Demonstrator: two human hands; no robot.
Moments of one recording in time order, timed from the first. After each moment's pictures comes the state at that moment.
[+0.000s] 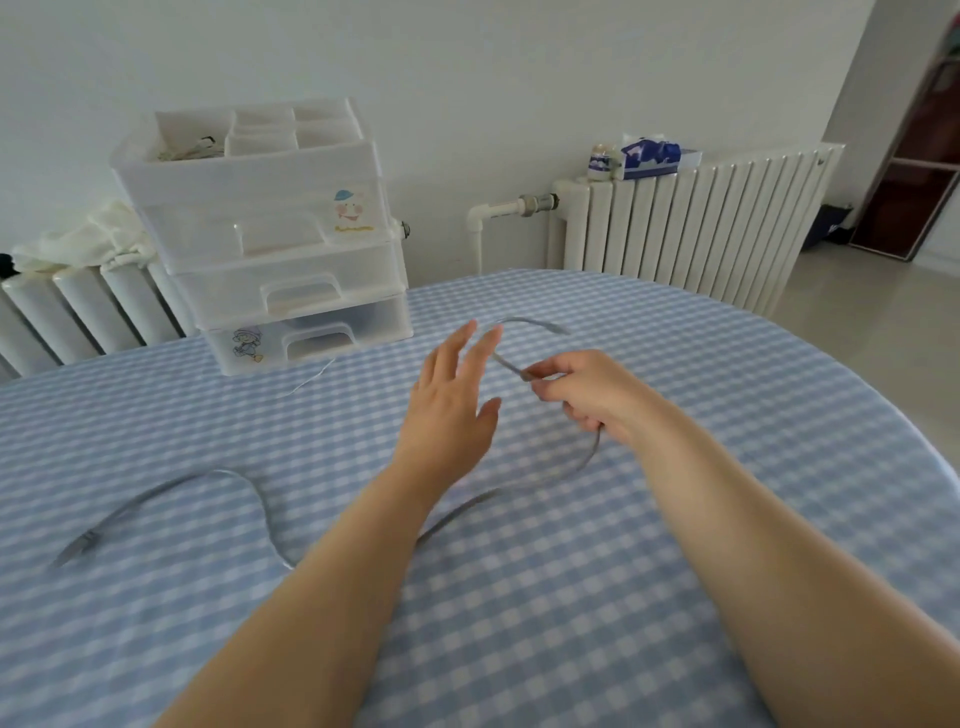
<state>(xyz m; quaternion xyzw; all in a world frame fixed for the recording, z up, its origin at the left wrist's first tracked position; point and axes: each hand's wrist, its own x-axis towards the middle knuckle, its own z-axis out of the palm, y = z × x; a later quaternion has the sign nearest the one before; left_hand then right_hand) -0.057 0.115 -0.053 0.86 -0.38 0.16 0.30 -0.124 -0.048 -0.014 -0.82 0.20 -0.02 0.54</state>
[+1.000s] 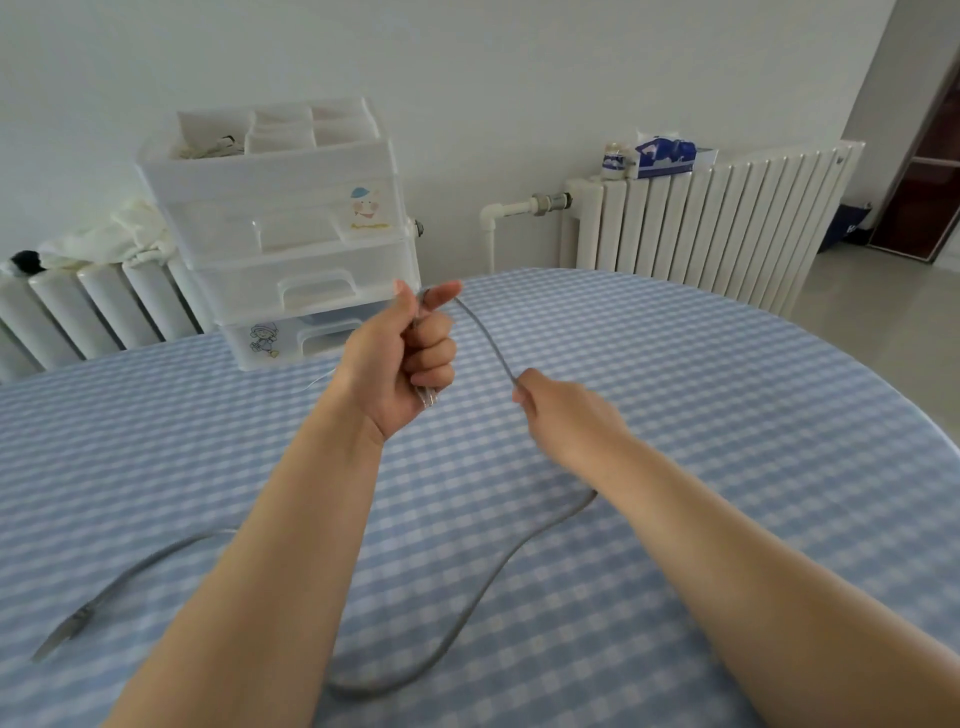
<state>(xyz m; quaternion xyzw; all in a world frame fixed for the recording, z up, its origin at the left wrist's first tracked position) -0.049 0.152 0.023 0.44 -0.20 -0.30 0.82 -0.131 -0.005 -0.032 -0.97 0.12 -0.07 0.18</state>
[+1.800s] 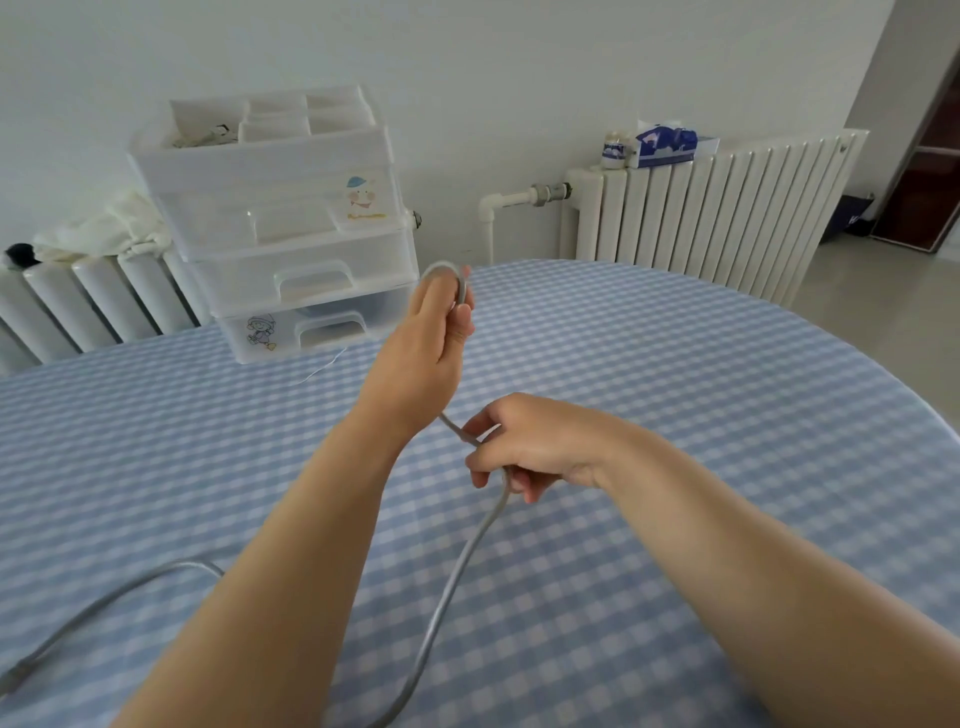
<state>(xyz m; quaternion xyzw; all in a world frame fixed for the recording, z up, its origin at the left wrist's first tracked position) -0.049 0.140 -0.004 0.77 -0.43 0.17 0.44 -0.149 0.027 -0.004 -0.84 0.06 0.16 0.52</state>
